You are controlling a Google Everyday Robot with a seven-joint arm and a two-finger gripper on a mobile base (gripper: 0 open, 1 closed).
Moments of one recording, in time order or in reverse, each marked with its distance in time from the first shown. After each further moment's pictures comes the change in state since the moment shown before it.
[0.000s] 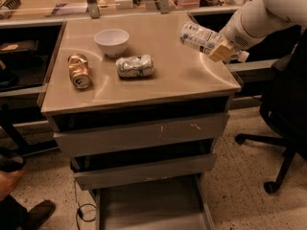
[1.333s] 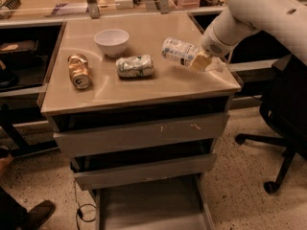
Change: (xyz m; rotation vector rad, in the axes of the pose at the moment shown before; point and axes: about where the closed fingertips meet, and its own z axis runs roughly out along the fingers) arm -0.029 0.042 0.054 -0.151 0.027 0.002
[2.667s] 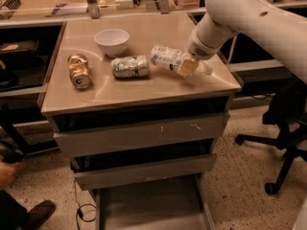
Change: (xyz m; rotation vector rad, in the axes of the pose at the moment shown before) arm -0.021 0.019 0.026 -0.050 0.038 -0.044
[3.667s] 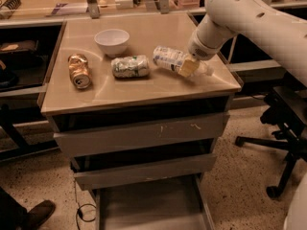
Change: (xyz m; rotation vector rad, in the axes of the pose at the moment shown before) arm 0.005 -0.005 0.009 -0.004 0.015 0.022
